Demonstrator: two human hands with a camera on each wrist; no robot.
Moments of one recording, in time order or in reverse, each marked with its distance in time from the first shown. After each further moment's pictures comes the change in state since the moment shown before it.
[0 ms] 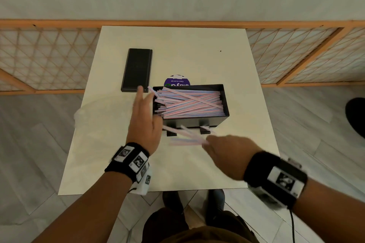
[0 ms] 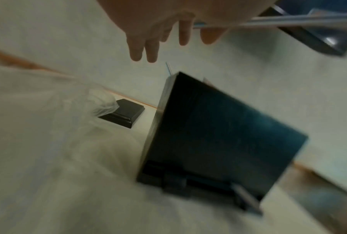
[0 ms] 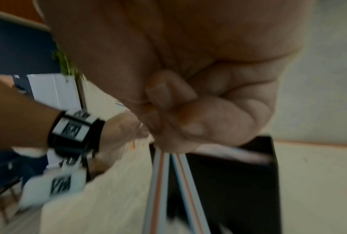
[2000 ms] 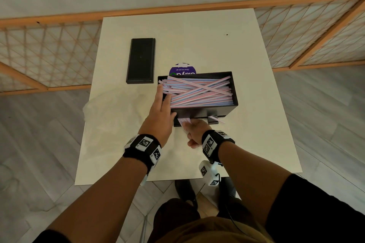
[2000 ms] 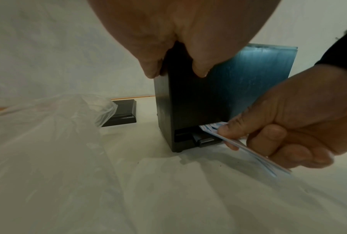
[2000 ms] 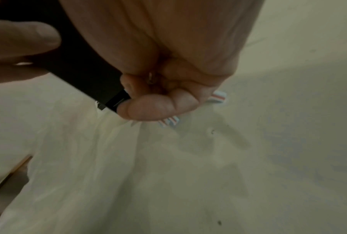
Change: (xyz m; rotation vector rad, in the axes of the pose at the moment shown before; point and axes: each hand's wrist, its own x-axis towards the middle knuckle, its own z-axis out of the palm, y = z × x) left_hand -0.004 -0.012 0.023 0.396 -0.272 0.025; right_hand 0.161 -0.032 0.117 1.257 -0.111 0.409
